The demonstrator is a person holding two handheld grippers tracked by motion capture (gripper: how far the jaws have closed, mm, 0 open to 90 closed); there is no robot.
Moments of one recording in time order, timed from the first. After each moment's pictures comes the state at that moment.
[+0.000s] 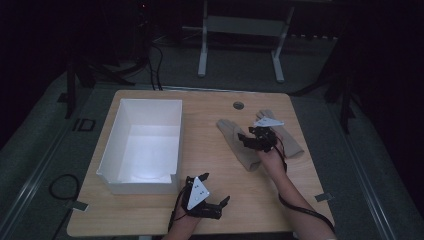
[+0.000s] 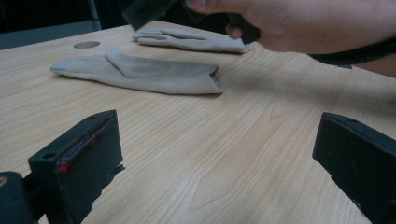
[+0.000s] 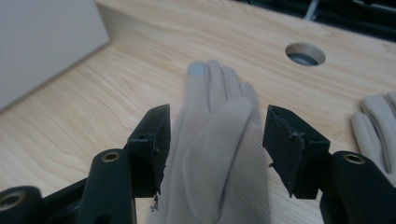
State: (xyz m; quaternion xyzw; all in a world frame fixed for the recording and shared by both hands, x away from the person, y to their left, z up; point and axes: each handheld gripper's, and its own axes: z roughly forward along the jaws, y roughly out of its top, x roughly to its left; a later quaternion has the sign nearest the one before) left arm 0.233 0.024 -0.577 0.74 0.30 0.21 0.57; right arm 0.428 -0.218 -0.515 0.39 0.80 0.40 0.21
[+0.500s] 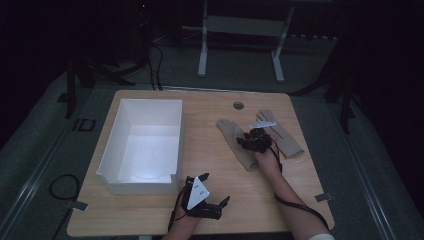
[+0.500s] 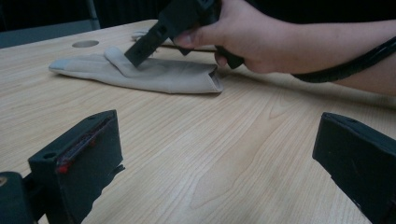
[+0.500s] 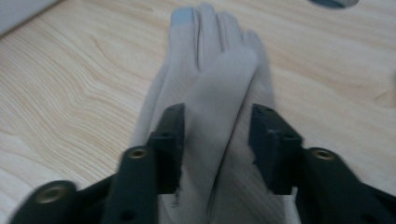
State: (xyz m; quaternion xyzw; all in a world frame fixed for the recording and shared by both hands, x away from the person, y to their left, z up) left arm 0.233 0.024 -0.577 0.74 0.30 0.21 0.57; right arm 0.451 -0.217 -0.555 0.41 0.82 0.36 0.18
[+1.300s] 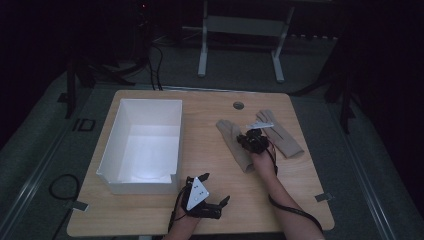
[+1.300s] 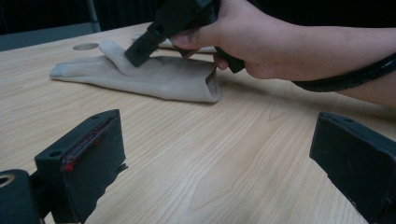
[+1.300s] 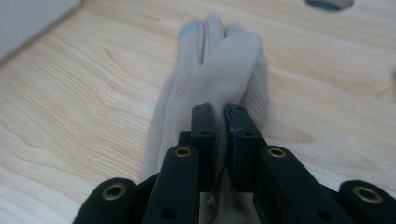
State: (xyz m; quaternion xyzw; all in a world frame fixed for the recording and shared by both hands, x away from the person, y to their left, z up) left arm 0.233 0.026 -0.577 0.73 0.30 0.21 0.57; right arm 0.436 -0.202 -0.542 0.44 0.80 0.36 0.19
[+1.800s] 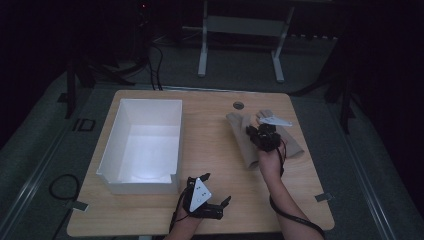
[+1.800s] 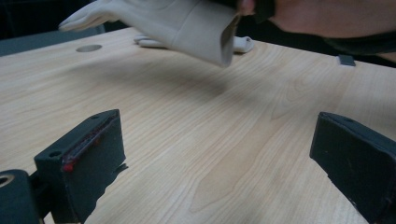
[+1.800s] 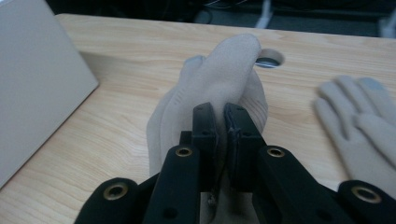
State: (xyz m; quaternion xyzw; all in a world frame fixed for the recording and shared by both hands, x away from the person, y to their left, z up) left arm 0.230 0.019 -0.577 0.74 0.30 0.24 0.56; right arm 0.397 -0.212 -0.479 0.50 0.72 0.41 0.24
